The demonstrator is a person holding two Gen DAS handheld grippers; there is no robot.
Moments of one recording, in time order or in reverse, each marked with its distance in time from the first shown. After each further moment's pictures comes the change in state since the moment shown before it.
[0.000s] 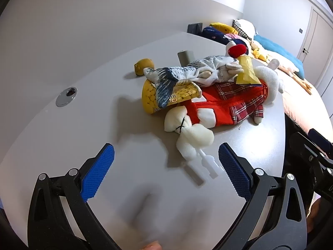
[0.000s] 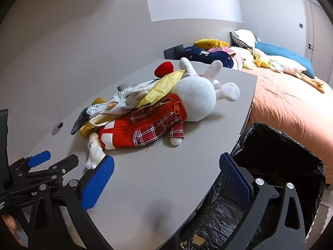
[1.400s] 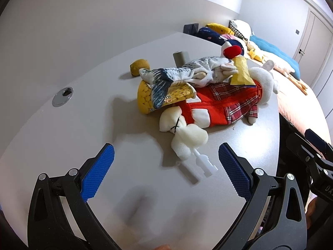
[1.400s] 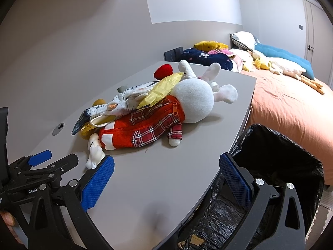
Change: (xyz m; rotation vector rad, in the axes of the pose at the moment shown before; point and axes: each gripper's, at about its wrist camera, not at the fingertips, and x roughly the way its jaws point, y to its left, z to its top) left arm -0.003 -0.001 0.001 -0.007 0.007 -0.036; right arm -0.007 -0.002 -0.001 -0.007 -0.014 0.000
